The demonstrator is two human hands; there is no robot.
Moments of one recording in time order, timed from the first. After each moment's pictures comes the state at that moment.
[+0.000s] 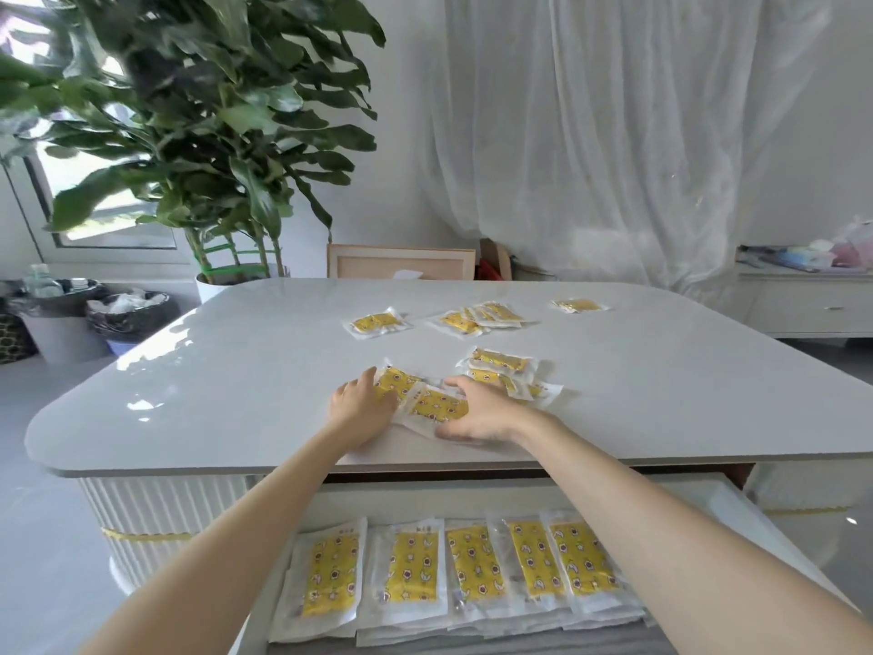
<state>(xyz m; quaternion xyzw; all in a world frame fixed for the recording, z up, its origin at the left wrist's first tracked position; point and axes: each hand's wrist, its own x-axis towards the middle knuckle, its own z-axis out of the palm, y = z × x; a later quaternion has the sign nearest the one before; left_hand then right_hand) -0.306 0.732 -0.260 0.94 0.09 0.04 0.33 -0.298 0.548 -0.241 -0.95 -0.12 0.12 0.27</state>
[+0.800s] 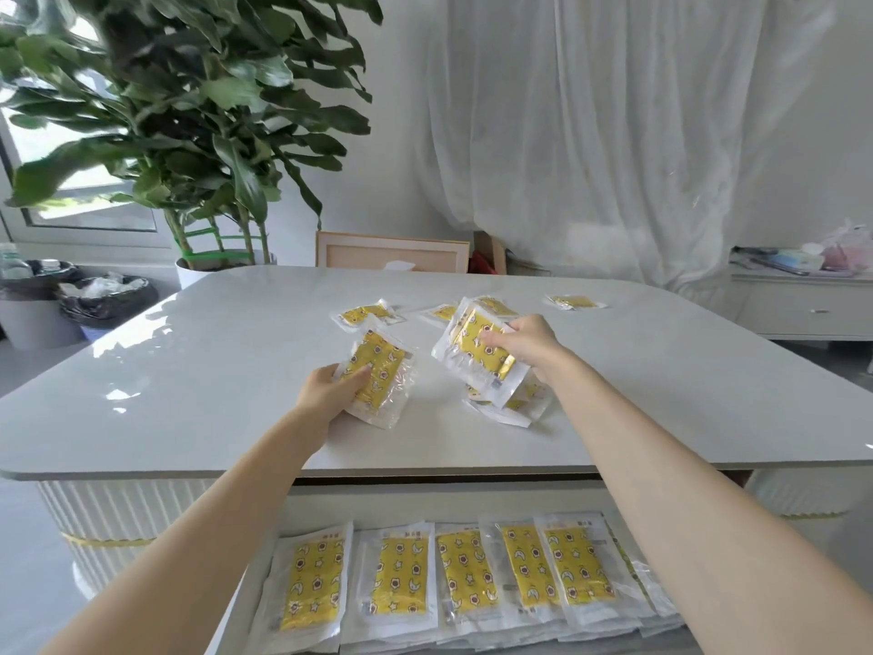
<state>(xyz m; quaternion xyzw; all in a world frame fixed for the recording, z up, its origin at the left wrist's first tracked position) -0.296 0.756 -0.257 0.72 0.12 0.05 0.68 -0.227 0.514 -0.203 -0.87 0.02 -0.04 0.50</state>
